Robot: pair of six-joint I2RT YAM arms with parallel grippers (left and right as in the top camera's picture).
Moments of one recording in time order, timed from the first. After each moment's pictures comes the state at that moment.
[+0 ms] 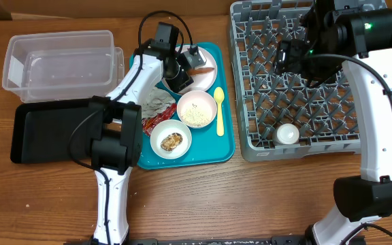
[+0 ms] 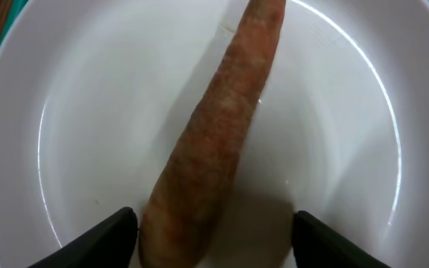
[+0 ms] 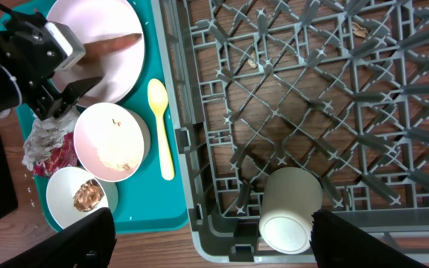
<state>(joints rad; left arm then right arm) -0.26 2.35 1.87 -0.67 0.18 0.78 0.14 1.84 2.16 -1.55 -0.14 0.29</state>
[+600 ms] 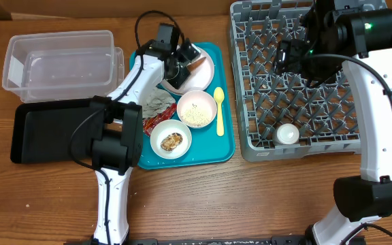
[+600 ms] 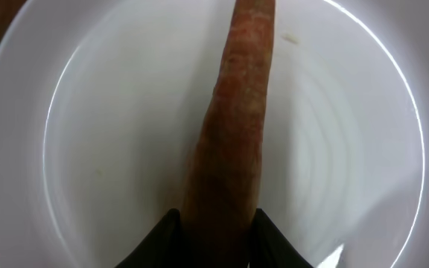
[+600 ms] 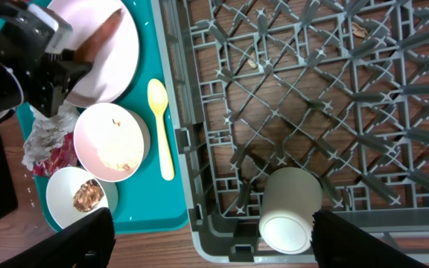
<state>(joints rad) -0.26 2.35 1.88 -0.70 0.08 0.43 0.14 1.84 2.16 -1.55 -0.14 0.29</state>
